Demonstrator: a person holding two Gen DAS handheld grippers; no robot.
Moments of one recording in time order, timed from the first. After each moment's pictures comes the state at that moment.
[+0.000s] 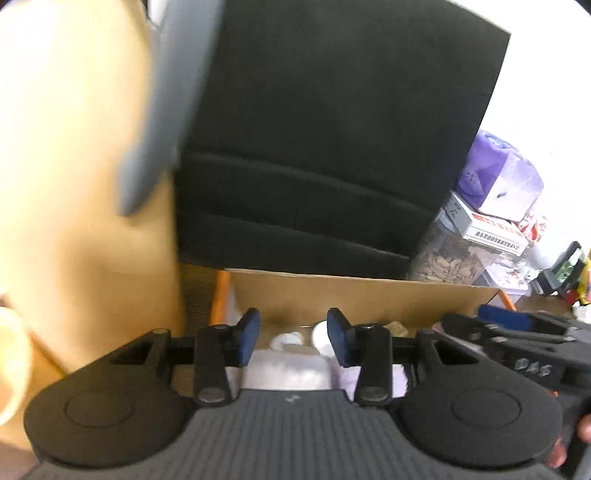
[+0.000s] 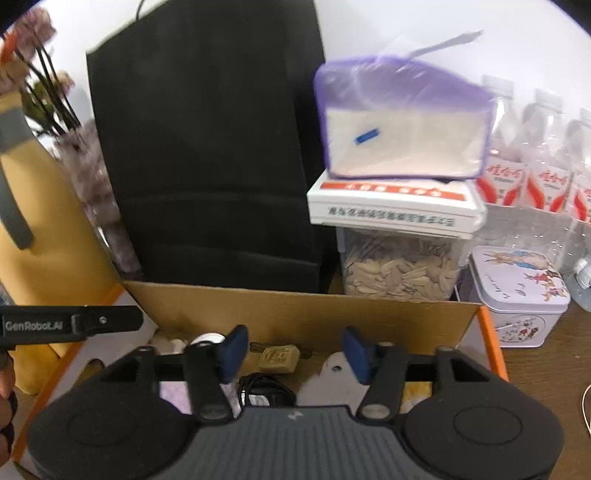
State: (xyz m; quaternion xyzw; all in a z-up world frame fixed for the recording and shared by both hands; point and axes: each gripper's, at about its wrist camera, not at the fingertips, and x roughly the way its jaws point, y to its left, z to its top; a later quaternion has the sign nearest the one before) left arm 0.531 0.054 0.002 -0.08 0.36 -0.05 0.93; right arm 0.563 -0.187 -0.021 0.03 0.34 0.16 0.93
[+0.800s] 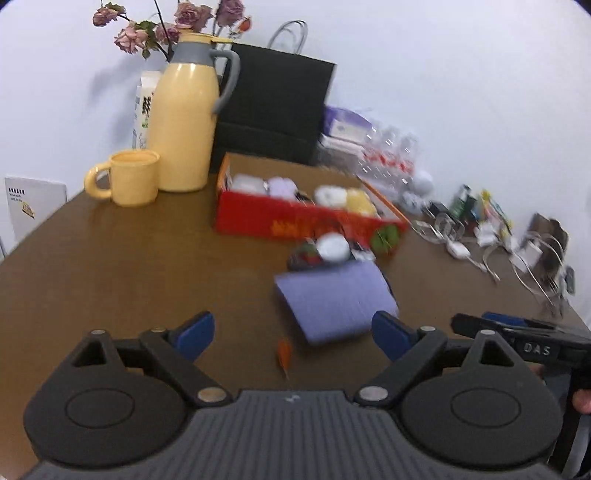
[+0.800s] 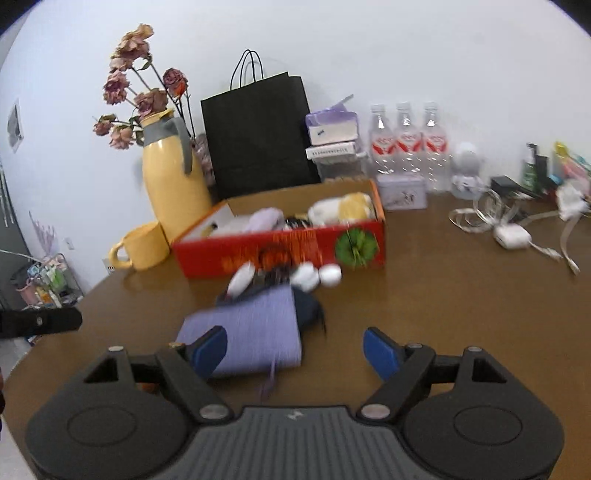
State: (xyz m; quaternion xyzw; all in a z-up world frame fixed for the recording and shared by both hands) left arm 0.093 0.036 -0.008 -0.09 0.29 -0.10 0.95; right arm 0.139 -0.275 -0.029 0.06 0.28 0.15 0.94
